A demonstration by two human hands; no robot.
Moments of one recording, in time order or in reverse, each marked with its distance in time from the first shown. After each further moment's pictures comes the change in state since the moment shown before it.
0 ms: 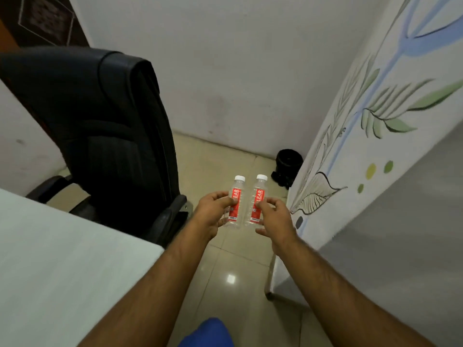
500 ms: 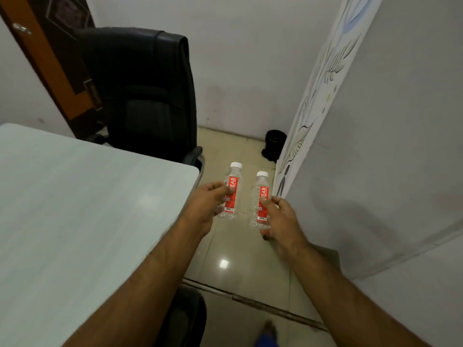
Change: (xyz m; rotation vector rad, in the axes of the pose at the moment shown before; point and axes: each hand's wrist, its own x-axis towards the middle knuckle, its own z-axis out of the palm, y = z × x) left_hand -0.358 -0.147 -0.159 0.017 -0.125 0.147; right_hand -0.400 0.146 -0.008 -0.019 0.007 -0.037
